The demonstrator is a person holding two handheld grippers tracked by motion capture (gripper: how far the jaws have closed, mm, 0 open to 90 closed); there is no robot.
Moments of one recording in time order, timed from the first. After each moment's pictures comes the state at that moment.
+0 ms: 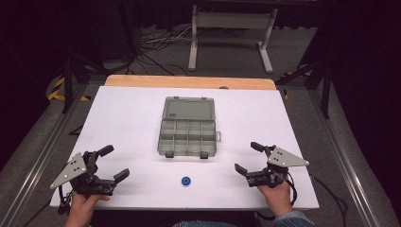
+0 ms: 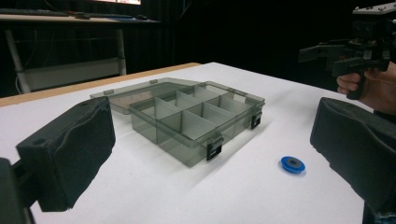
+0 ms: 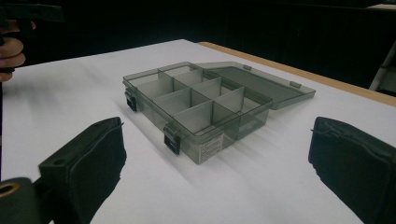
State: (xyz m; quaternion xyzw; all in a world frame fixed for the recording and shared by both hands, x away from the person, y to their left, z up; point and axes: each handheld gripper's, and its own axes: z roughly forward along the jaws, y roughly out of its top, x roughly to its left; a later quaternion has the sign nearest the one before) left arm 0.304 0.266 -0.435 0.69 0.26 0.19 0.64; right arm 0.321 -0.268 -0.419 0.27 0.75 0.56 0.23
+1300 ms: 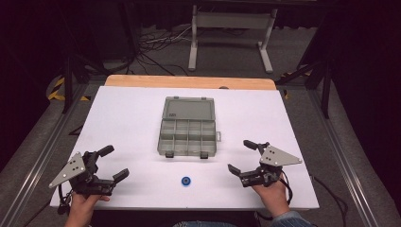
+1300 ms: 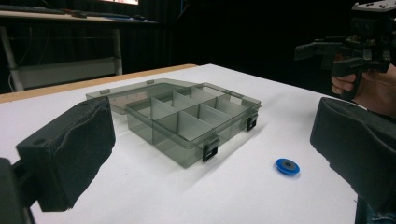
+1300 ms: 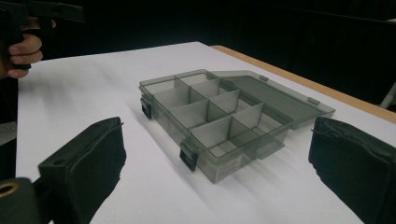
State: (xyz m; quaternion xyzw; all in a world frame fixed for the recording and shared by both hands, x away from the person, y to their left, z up) left arm 0.305 0.267 -0.436 0.69 0.26 0.18 0.65; right arm 0.322 -0.246 -0.406 0.23 0.76 0.56 0.23
